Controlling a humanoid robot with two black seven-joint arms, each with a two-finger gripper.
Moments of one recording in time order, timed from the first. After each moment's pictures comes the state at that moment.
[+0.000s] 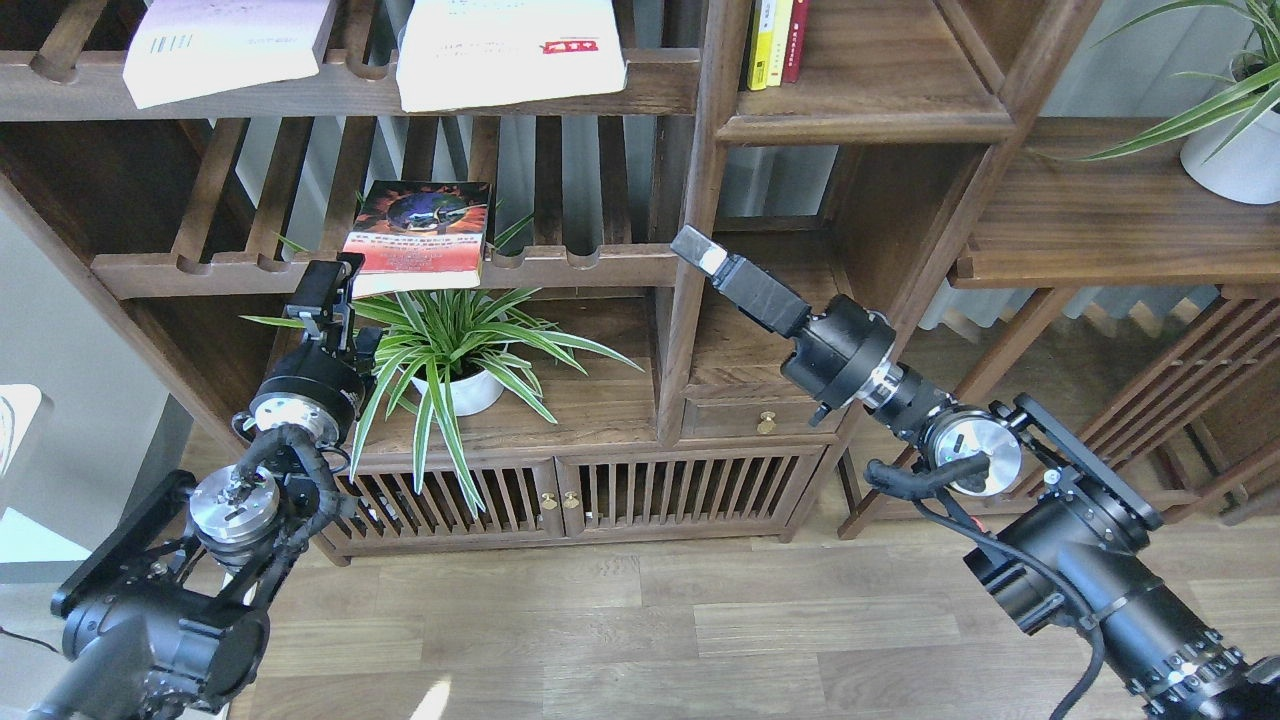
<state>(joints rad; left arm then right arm) -0.32 0.08 -1.15 -1.15 -0.44 -0.03 -0.15 0.39 -0.22 1.02 1.24 0.01 0.57 -0.18</state>
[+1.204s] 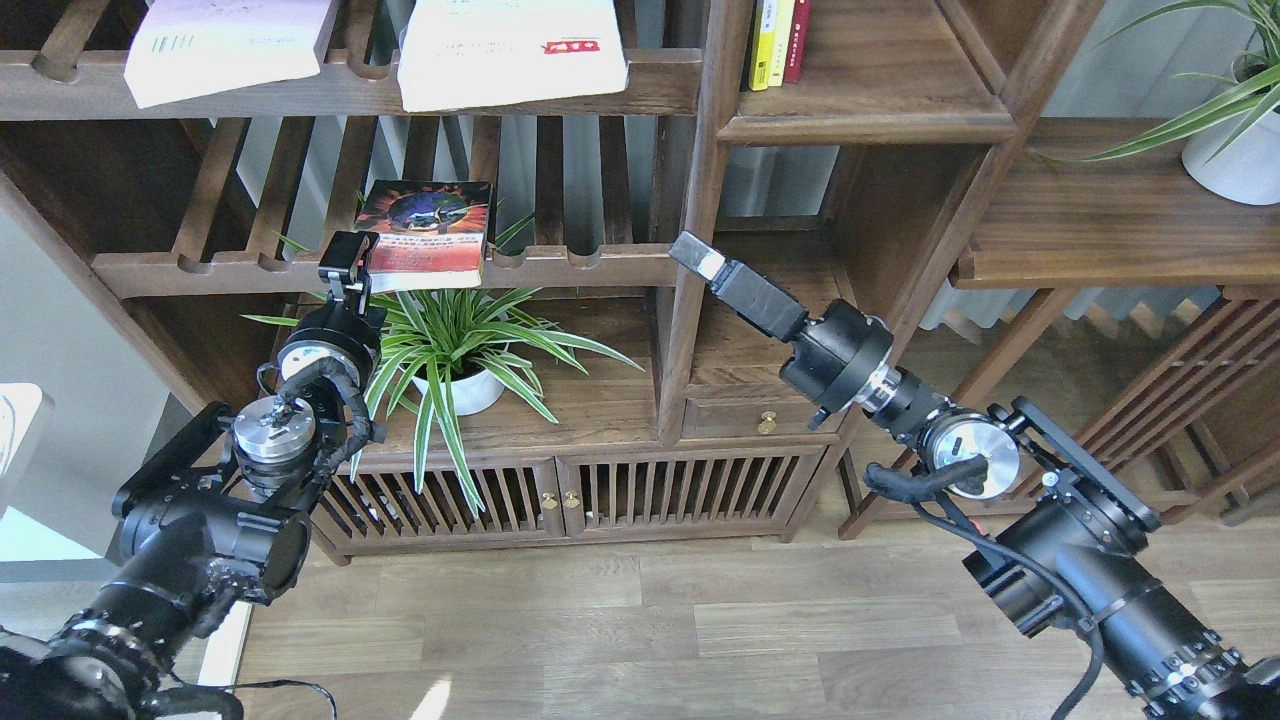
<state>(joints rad) -0.59 0.00 -1.13 -0.74 -0.44 -0.04 -0.13 0.39 -0.22 1.02 1.23 0.01 0.57 -0.18</state>
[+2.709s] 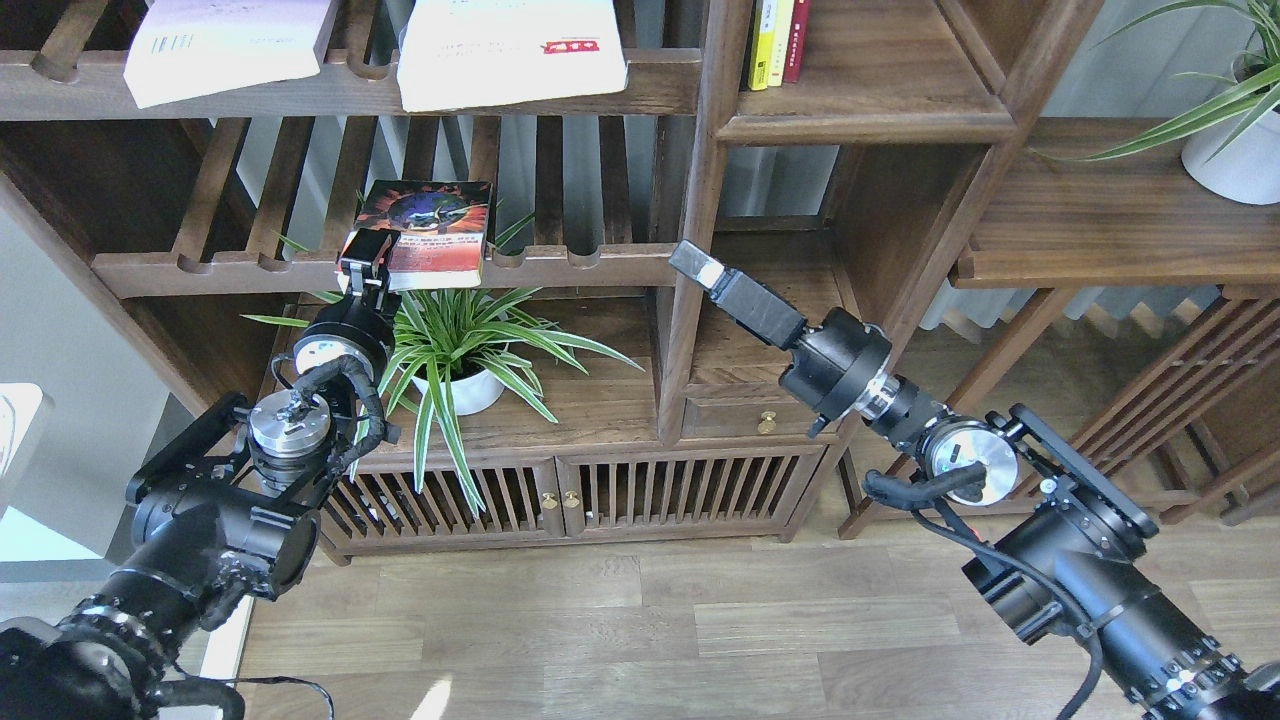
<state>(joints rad) -0.60 0.00 -1.06 -0.72 -0.44 -0.11 -0.14 0.38 -0.22 1.01 1.23 0.01 0.57 -0.18</state>
